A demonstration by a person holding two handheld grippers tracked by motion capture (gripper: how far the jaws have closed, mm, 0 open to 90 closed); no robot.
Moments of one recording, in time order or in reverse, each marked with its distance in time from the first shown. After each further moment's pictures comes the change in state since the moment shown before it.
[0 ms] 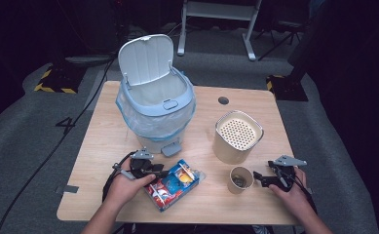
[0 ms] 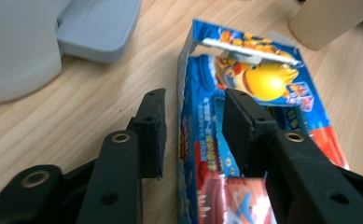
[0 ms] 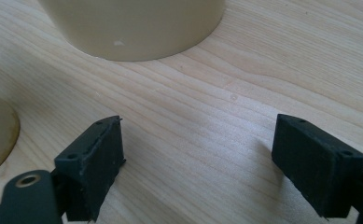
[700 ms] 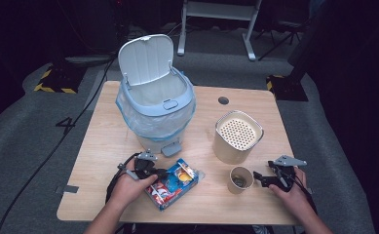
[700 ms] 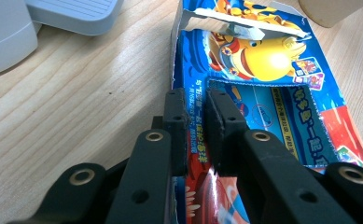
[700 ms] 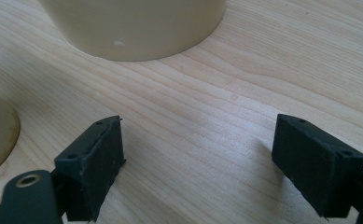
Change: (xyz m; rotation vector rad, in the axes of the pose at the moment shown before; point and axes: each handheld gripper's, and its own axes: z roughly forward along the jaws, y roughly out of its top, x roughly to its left) left arm -0.001 0.000 0.010 0.062 -0.009 0.004; right arm 0.000 0.000 0.000 0.000 0.000 -0.002
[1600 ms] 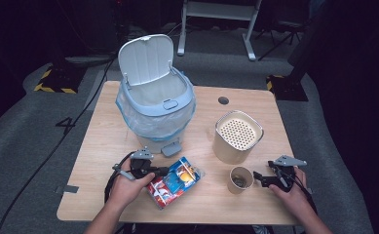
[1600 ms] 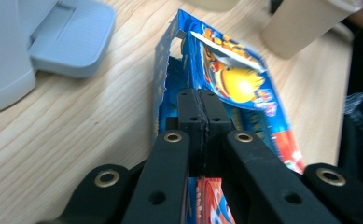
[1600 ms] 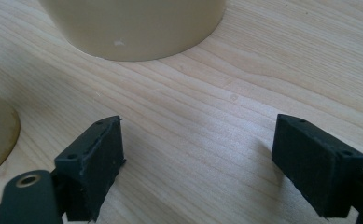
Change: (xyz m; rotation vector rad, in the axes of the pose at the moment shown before) left arm -0.009 0.005 -0.021 -0.125 -0.067 0.018; right arm 0.000 0.000 0.000 0.000 0.000 0.000
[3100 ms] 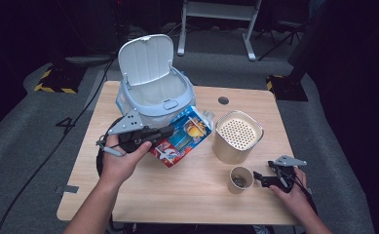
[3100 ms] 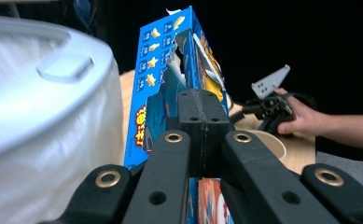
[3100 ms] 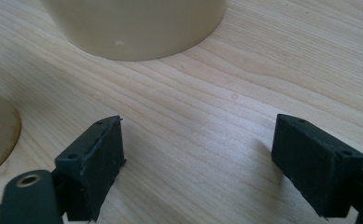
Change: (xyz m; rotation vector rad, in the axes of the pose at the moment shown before) left arm -0.046 0.110 -0.084 -0.393 0.029 0.280; right arm 0.000 0.000 0.000 -0.001 0.003 -0.002
